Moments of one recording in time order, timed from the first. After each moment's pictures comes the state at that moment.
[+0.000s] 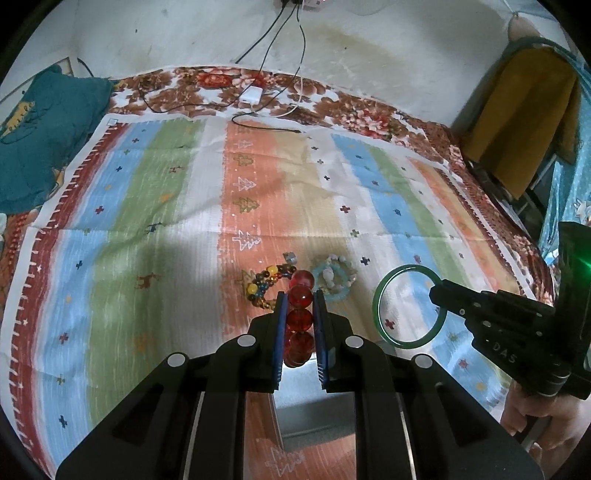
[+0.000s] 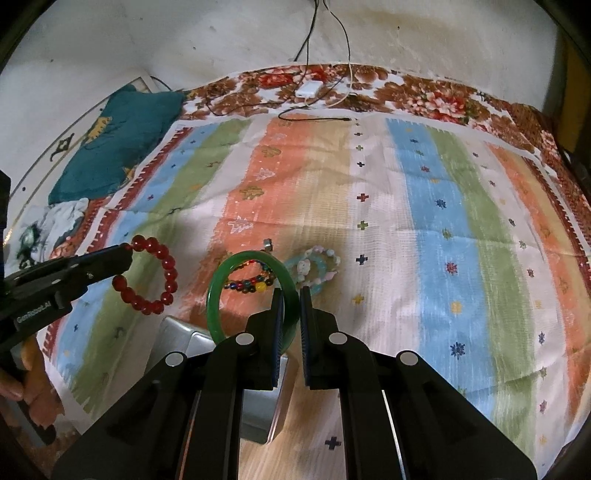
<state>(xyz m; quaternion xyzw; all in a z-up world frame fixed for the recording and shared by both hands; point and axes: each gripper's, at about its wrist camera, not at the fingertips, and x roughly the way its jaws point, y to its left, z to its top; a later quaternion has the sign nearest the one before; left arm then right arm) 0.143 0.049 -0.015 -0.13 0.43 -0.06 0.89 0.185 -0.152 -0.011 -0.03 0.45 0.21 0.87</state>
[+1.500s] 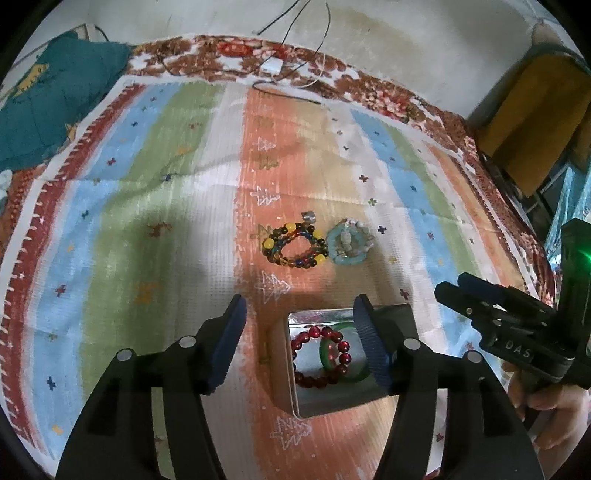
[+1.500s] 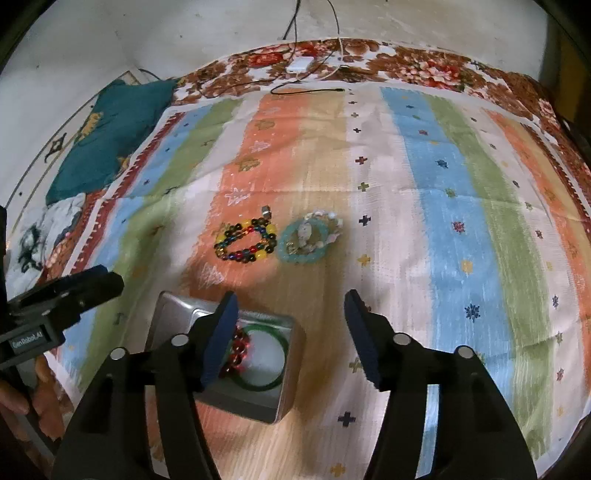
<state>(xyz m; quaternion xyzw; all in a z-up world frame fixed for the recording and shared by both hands) 0.127 0.061 -0.047 -0.16 0.48 -0.04 0.86 0.187 -0.156 -0.038 -0.01 0.50 0.19 0.85</state>
